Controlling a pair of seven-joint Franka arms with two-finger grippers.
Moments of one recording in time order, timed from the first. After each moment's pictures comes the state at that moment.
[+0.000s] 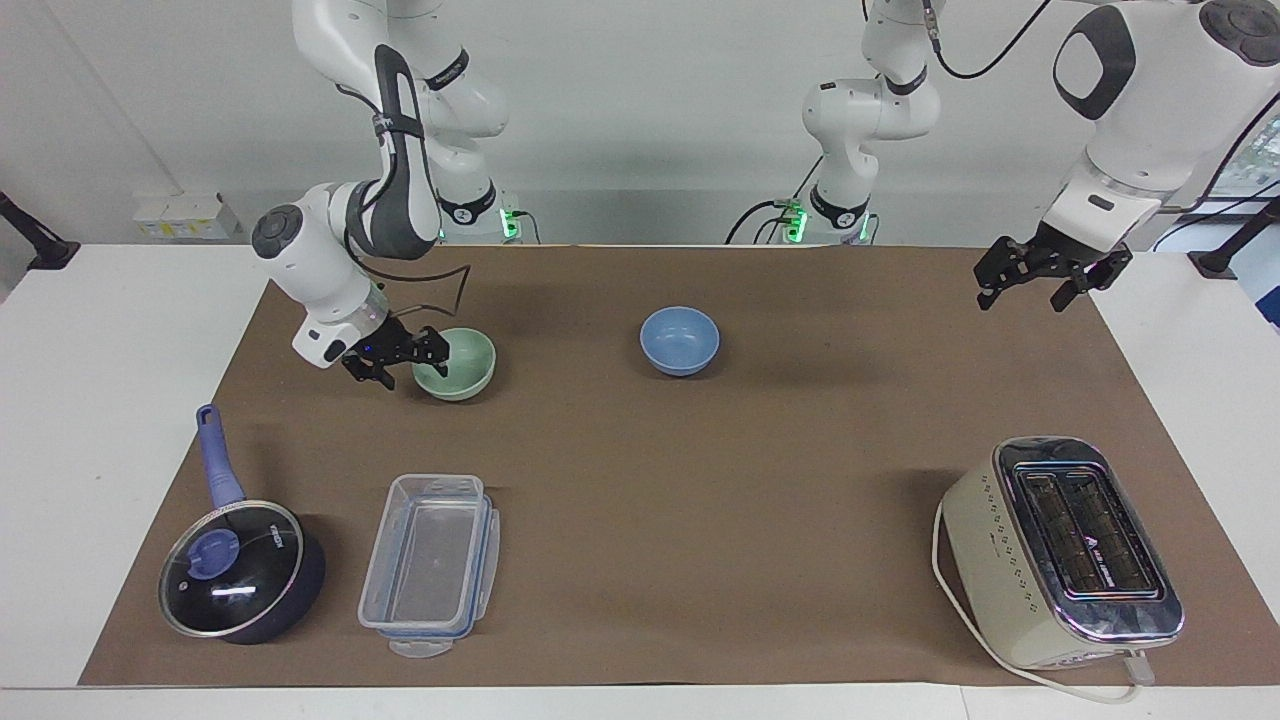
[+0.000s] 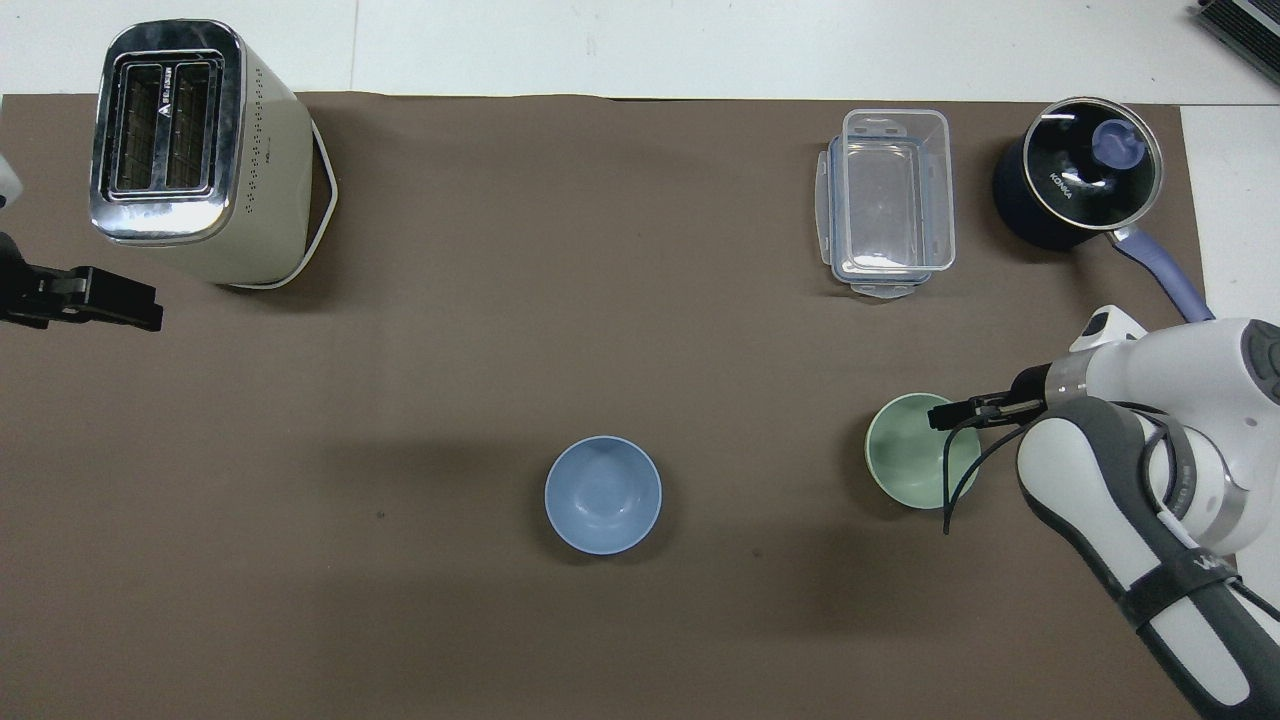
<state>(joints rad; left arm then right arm) -0.06 0.03 0.03 -1.60 -0.01 1.63 0.06 -0.21 0.06 0.14 -2.28 0.26 2.28 -0.39</state>
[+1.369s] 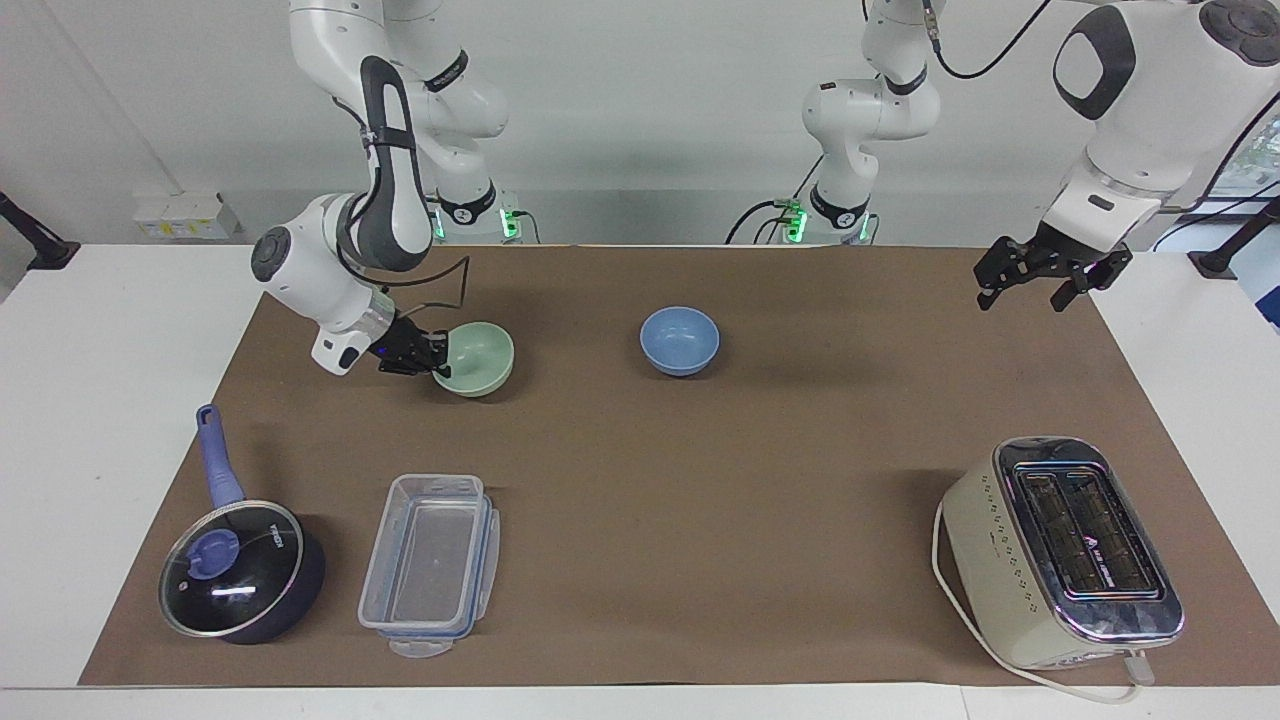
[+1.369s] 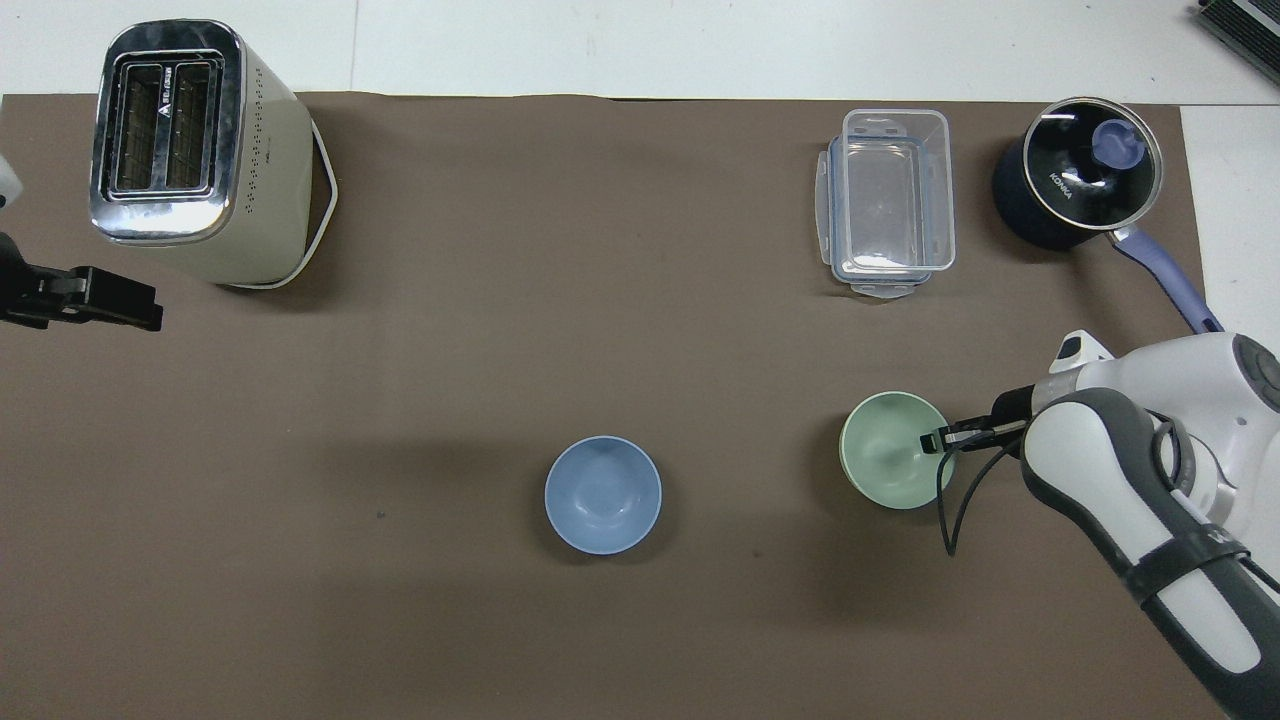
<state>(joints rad) -0.06 0.03 0.03 -1.60 -0.01 1.63 0.06 -0.21 0.07 0.15 -2.30 0.42 2.18 -0.50</state>
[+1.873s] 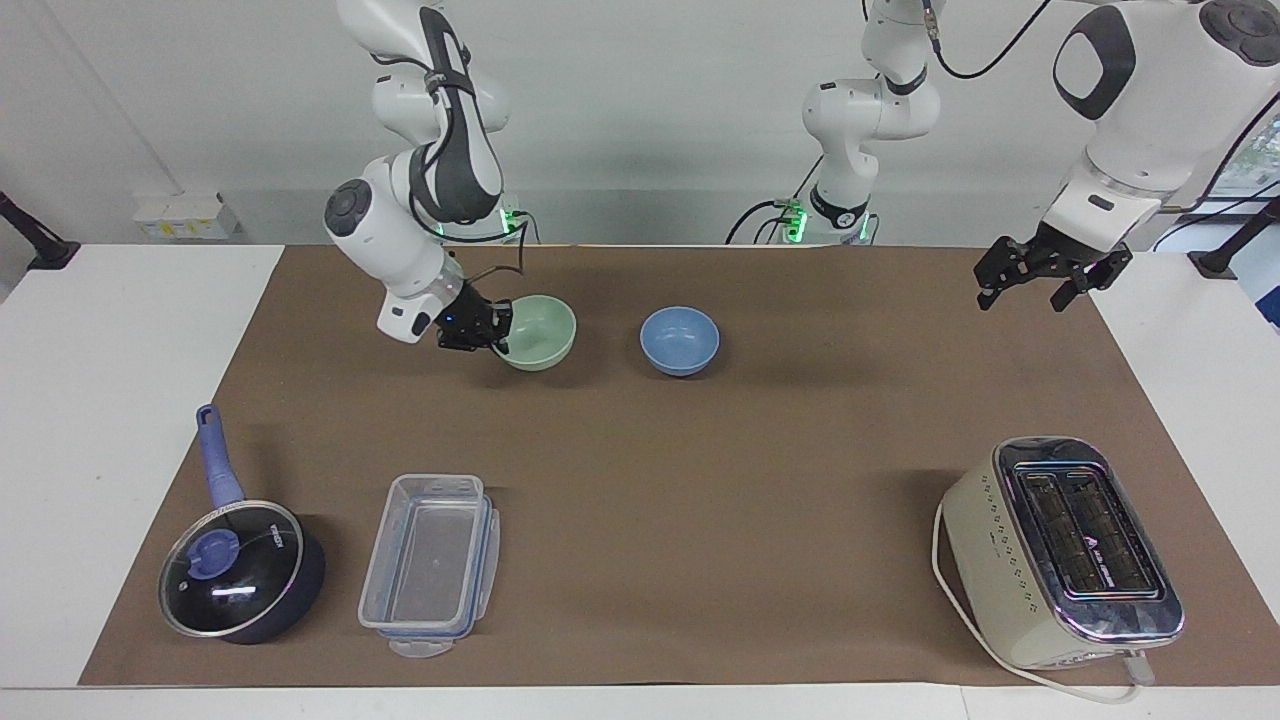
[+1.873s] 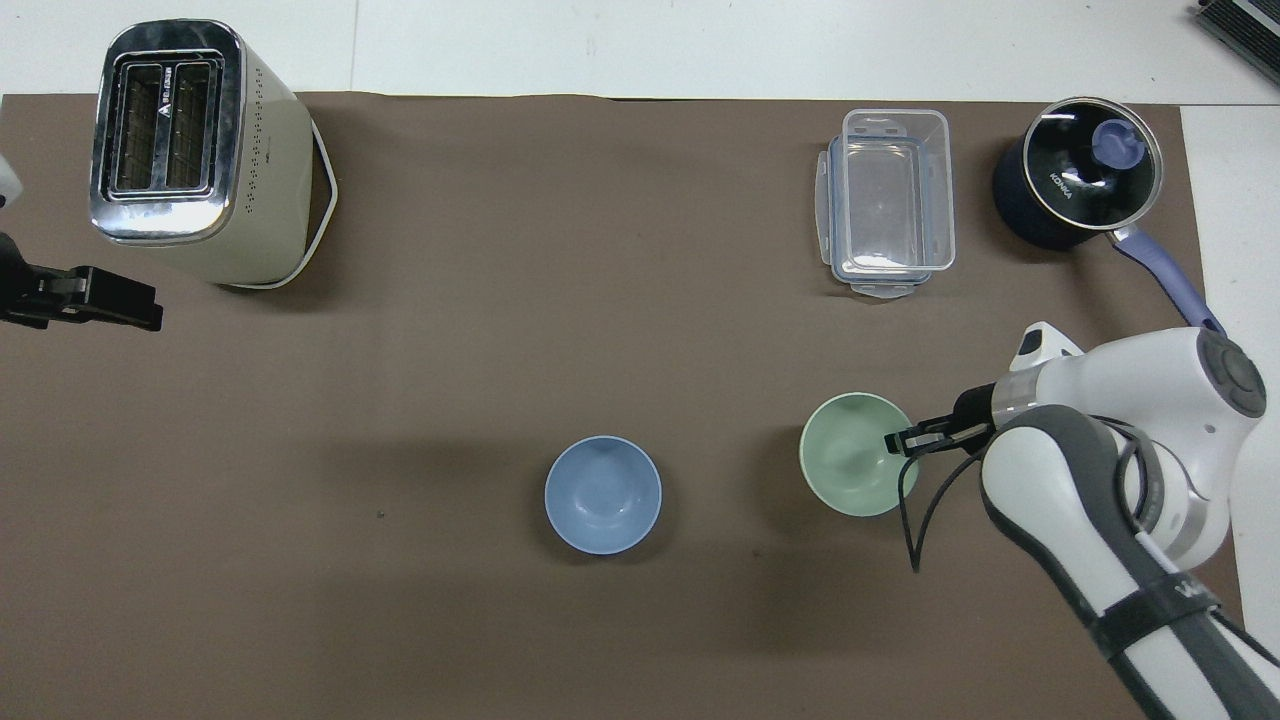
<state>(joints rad) -0.06 0.03 0.03 -1.60 -0.01 1.63 0.06 0.05 -0.06 0.16 -2.30 0.43 2.16 -0.27</state>
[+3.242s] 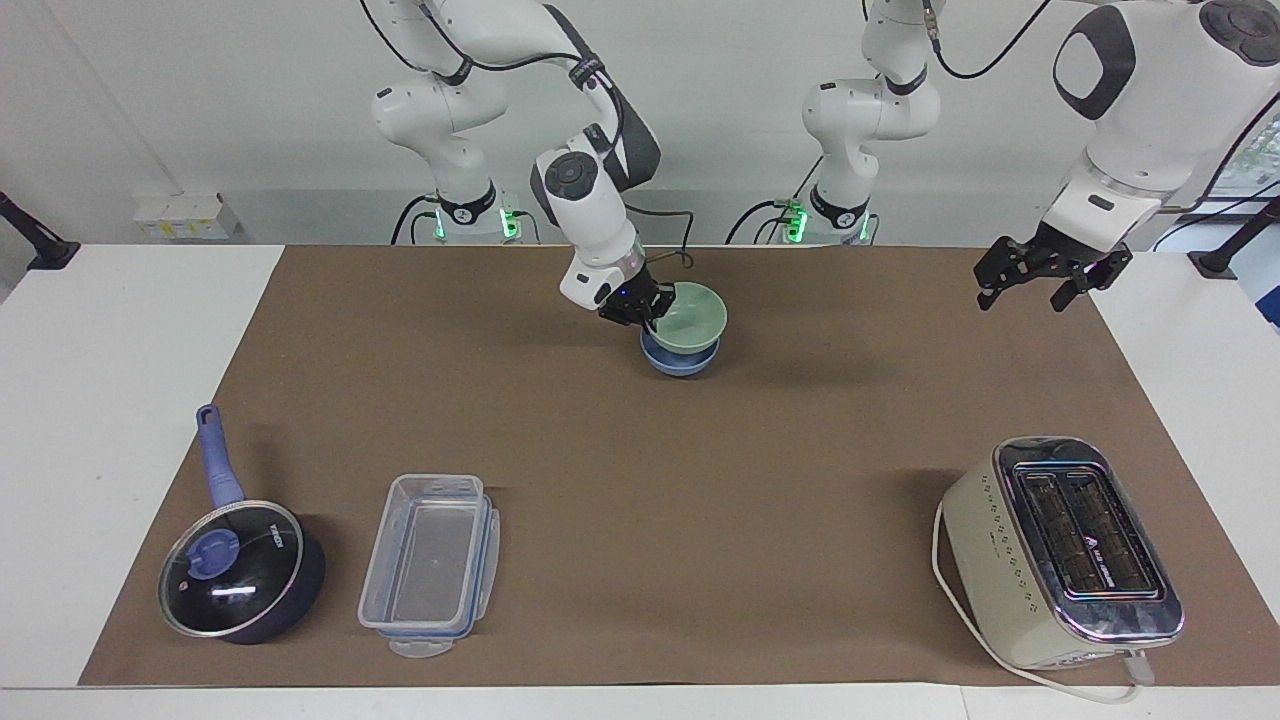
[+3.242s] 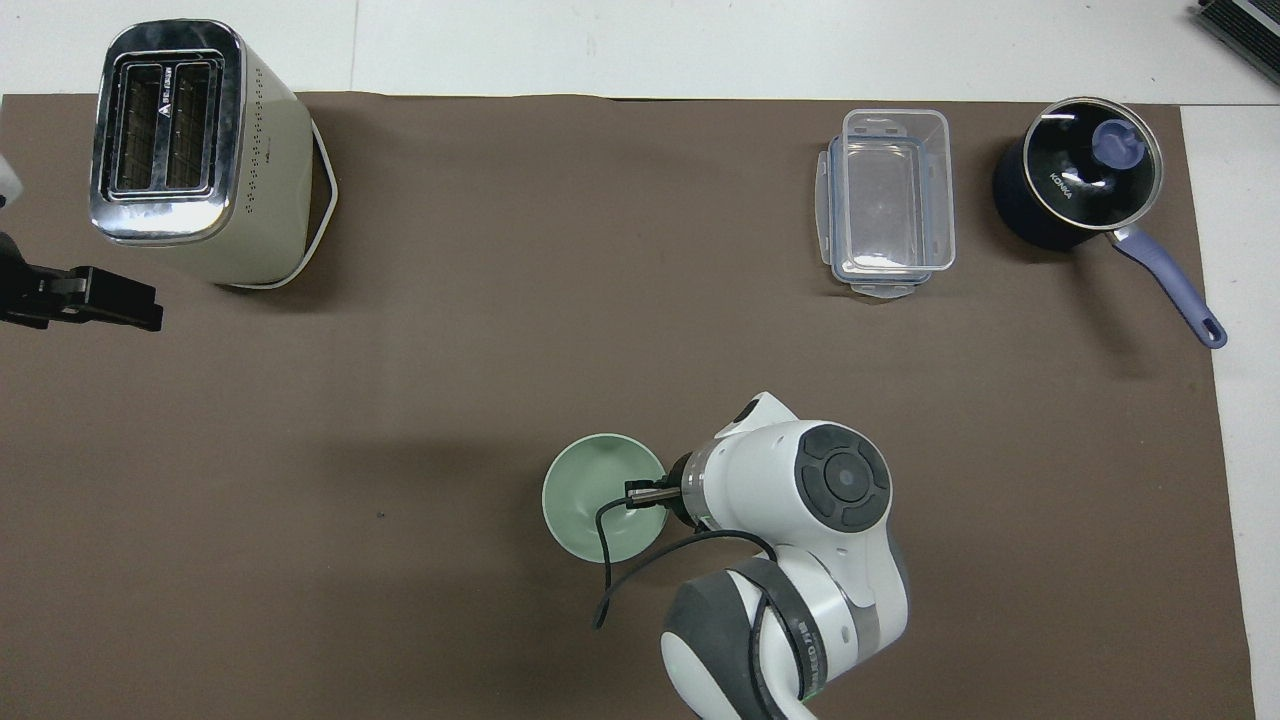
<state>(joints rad) -0.06 0.03 0.03 -1.60 -0.01 1.63 0.06 0.49 0.08 0.16 -2.22 0.40 2.40 0.32</state>
